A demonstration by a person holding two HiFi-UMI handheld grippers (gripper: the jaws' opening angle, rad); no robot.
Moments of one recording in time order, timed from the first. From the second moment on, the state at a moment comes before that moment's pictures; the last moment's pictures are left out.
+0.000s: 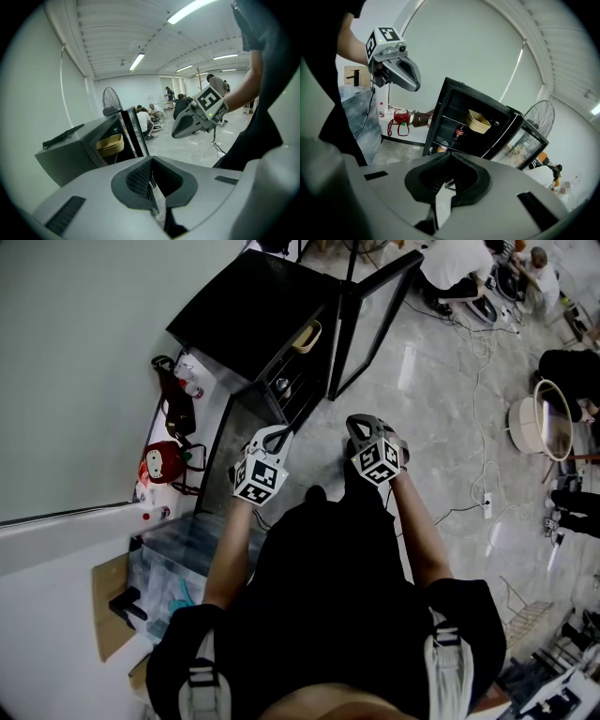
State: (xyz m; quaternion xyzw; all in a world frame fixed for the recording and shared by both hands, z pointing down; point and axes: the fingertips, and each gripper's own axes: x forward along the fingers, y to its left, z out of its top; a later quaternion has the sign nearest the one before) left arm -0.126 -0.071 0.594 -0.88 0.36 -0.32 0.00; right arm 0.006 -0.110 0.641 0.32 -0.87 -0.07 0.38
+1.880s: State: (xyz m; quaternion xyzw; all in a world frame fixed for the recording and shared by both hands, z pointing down) left arm -0.142 -0.176 0.589 -0.79 0.52 -0.31 -0.07; right arm -0.034 -0.298 0.620 0.17 -0.90 -0.17 0.36
